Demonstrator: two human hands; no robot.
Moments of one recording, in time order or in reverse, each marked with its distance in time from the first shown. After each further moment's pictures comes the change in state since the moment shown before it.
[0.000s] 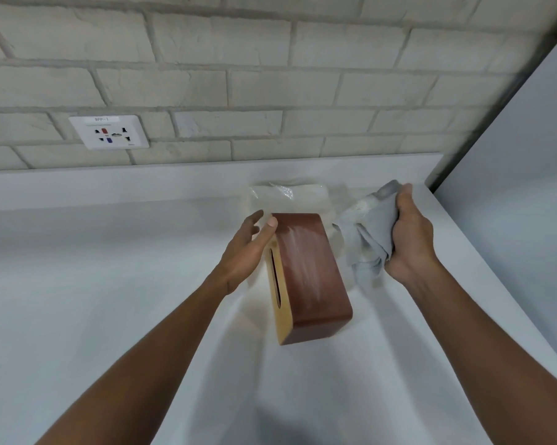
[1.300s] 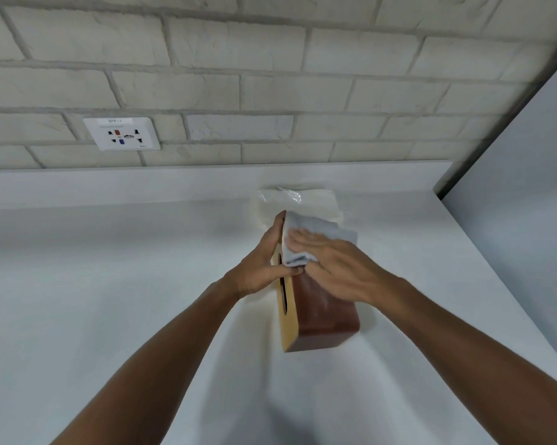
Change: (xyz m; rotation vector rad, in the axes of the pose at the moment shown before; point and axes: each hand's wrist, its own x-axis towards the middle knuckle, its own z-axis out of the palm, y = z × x) left_hand 0.002 -0.010 -0.002 0.178 -0.323 0.265; right_hand -0.013 0.050 0.038 -1.511 -0.885 -0.603
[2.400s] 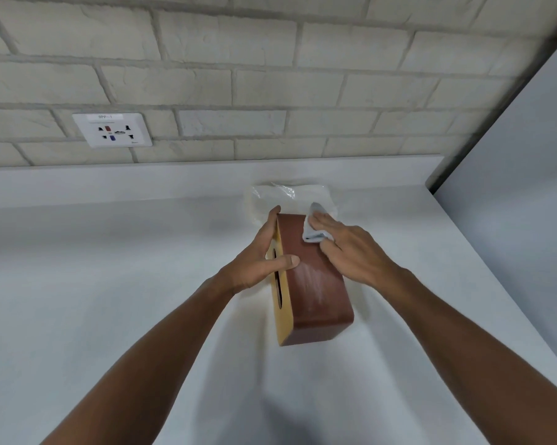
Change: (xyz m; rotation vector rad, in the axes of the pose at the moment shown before) left_hand 0.000 -0.001 0.002 -0.077 -0.020 -0.043; right_hand -0.007 0.025 -0.007 0.012 0.184 0.207
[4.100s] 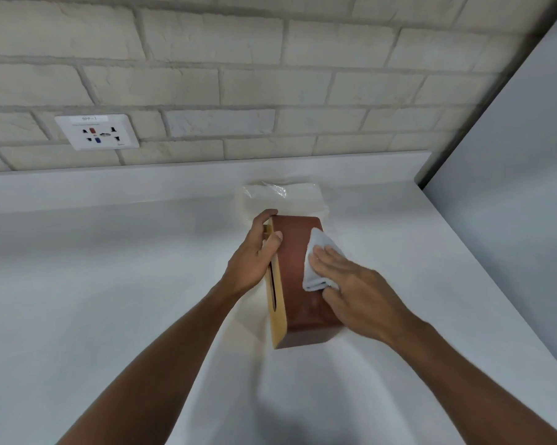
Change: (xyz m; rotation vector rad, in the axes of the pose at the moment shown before) left_hand 0.012 -0.010 0.015 0.014 0.293 0.041; right_hand -0.072 -0.006 0.020 -0.056 0.072 -0.072
